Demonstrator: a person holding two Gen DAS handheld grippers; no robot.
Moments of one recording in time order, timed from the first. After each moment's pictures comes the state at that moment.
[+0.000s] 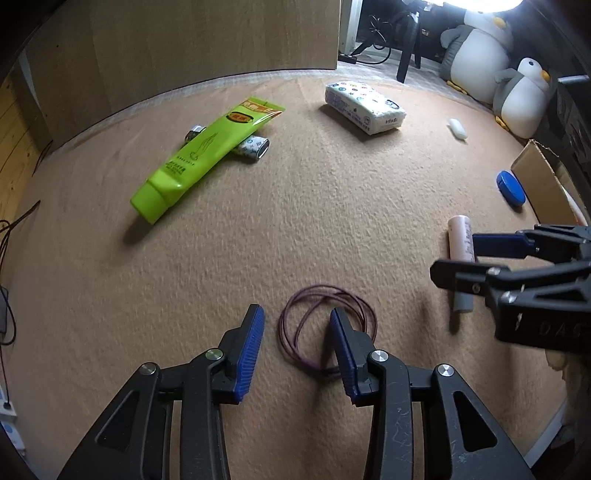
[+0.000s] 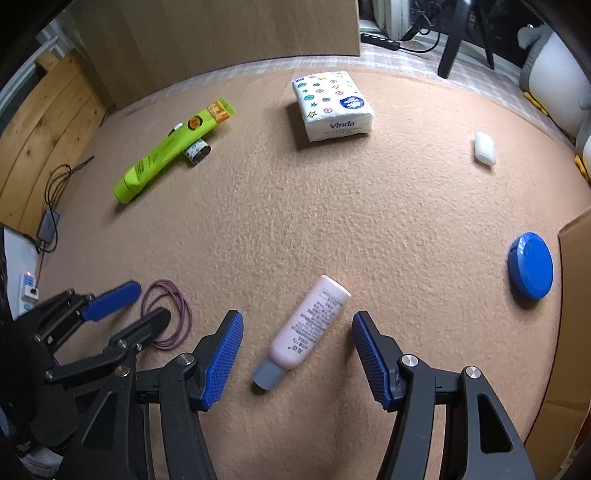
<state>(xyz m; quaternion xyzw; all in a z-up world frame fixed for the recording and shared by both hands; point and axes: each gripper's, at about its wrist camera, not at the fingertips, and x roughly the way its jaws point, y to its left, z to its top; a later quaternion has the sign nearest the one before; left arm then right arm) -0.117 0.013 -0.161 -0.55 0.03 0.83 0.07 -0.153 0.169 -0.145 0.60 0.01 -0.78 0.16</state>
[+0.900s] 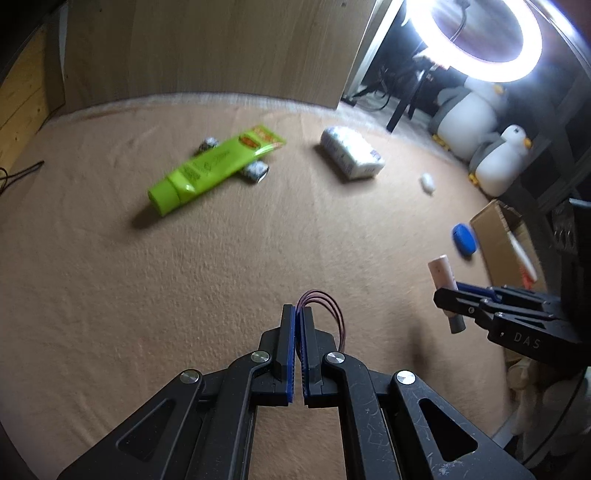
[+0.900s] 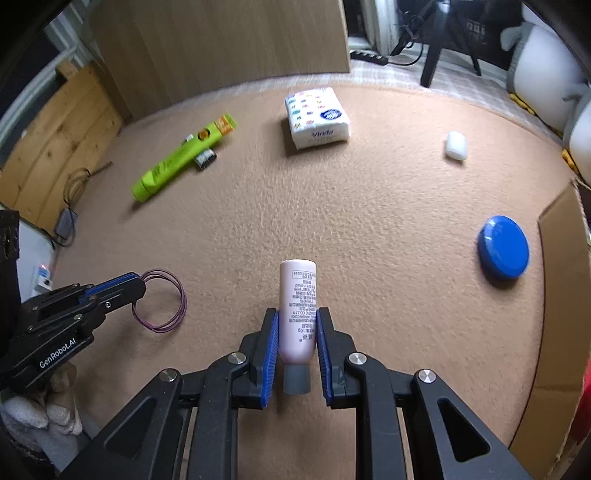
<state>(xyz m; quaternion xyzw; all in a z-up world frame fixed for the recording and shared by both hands) -0.088 -0.010 -0.119 -0.51 -0.10 0.85 0.10 -0.127 0.204 -0.126 0.57 -0.02 -0.80 0.19</state>
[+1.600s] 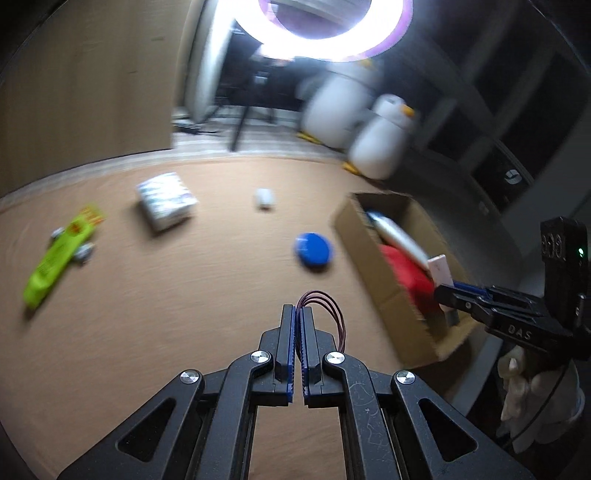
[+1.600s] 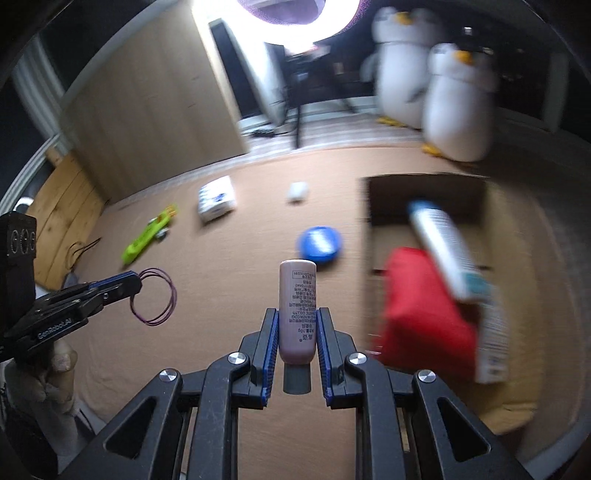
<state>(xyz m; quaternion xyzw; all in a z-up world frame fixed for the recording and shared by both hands) -0.092 0.156 -0.047 -0.48 -0.05 0.84 0.27 -0.060 0.364 -0.048 0.49 -0.09 -0.86 0.09</state>
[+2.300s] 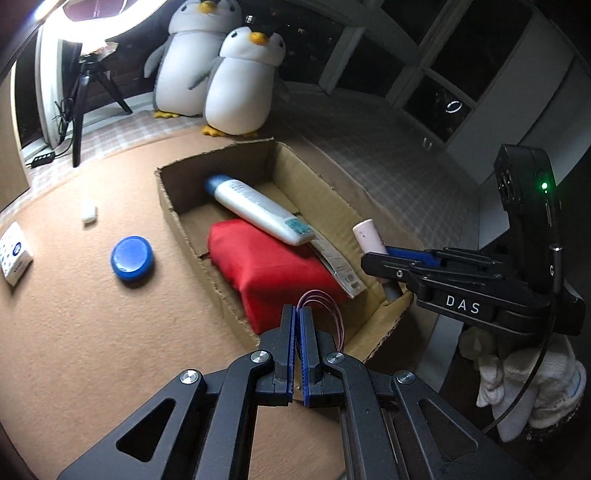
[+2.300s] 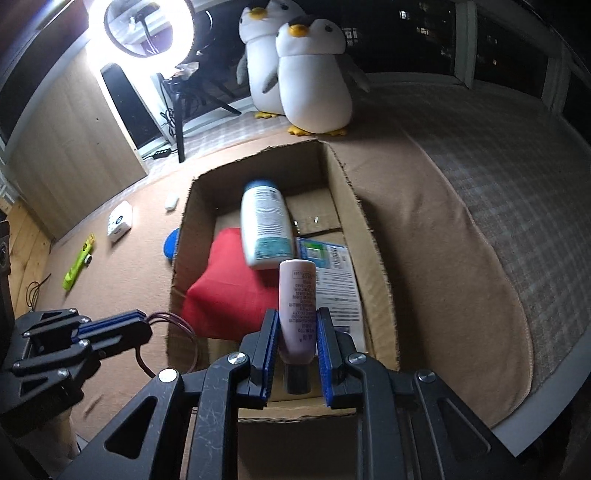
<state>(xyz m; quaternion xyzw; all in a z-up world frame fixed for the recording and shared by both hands) -0.064 0.340 -0.063 -0.49 0.03 0.78 0.39 -0.031 0.493 -0.071 0.50 -0.13 -0.86 -0.02</state>
